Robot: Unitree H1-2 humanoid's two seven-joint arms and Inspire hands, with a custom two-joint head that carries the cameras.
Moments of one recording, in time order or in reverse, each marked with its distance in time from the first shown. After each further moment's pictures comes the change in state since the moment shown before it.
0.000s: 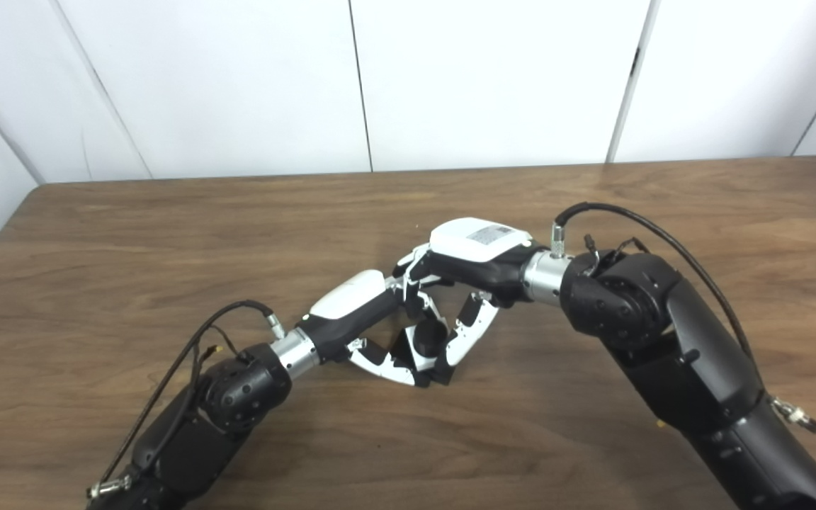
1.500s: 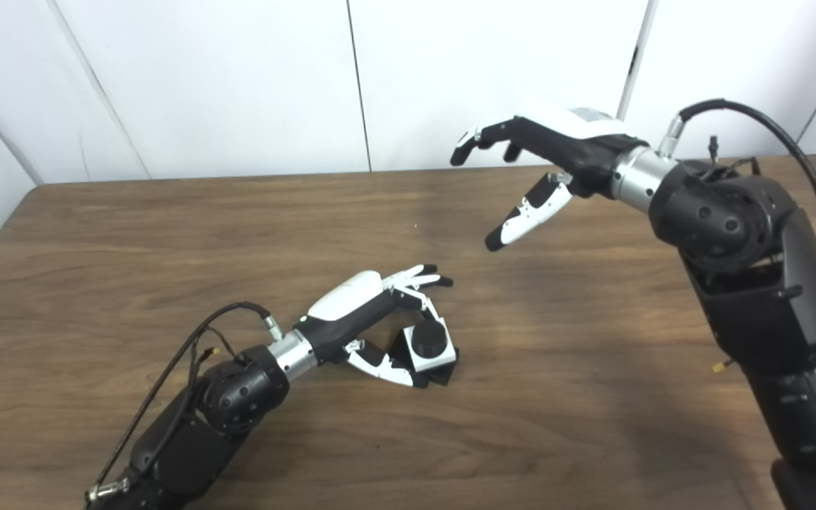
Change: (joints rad) left arm 0.008 0.001 0.006 0.004 -0.002 -0.024 0.000; right arm -0.067 -0.065 -0.256 -0.022 0.100 0.111 -0.099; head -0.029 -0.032
